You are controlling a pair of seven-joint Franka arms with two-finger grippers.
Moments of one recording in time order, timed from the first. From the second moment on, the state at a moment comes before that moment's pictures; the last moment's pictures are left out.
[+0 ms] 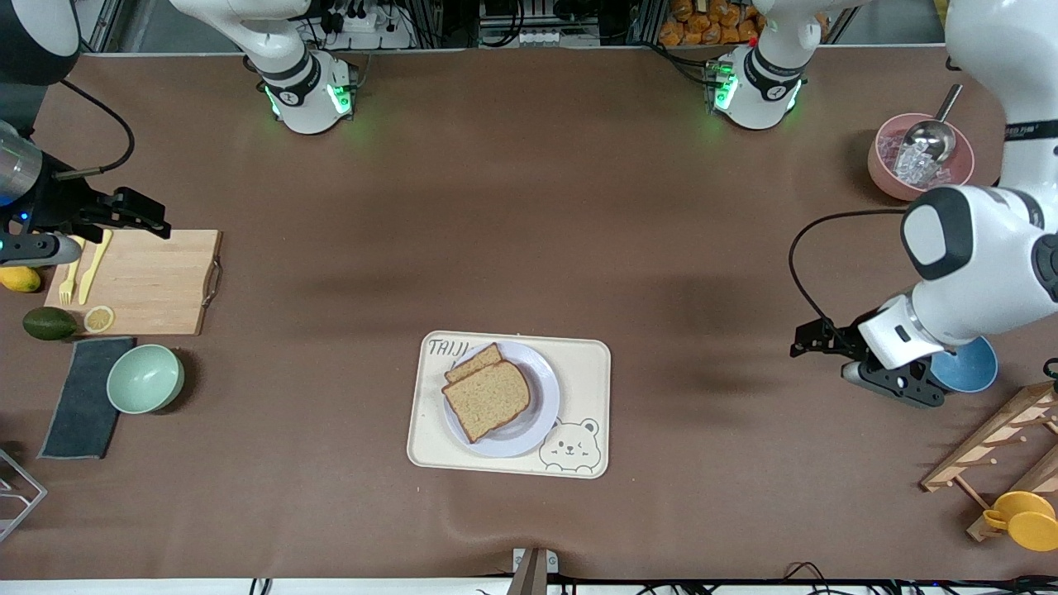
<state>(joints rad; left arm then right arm) 0.11 0.33 -0.22 -1.73 -0.12 2.12 0.25 -0.02 0.00 0.01 -1.67 0.02 1.59 -0.06</state>
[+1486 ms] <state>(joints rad) -0.14 -0.01 -0.05 -1.59 -0.02 1.54 -0.14 -0.02 0.00 0.01 -1.67 0.02 1.59 -0.06</state>
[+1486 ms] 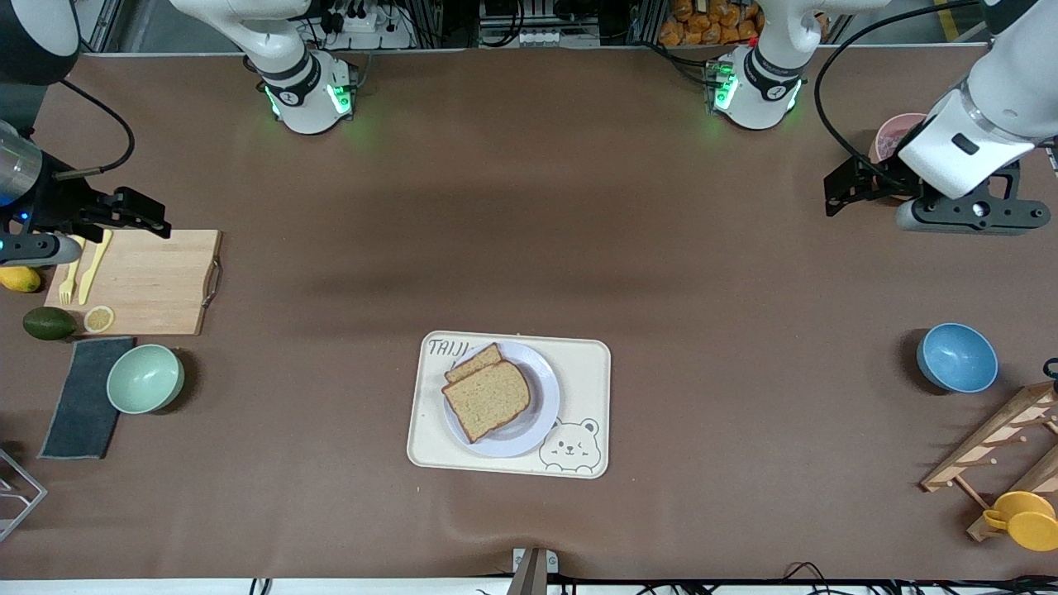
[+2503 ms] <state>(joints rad) -0.14 -0.01 -0.05 -1.57 -0.01 1.53 -0.17 -0.02 0.00 0.01 -1.67 0.03 1.59 -0.06</state>
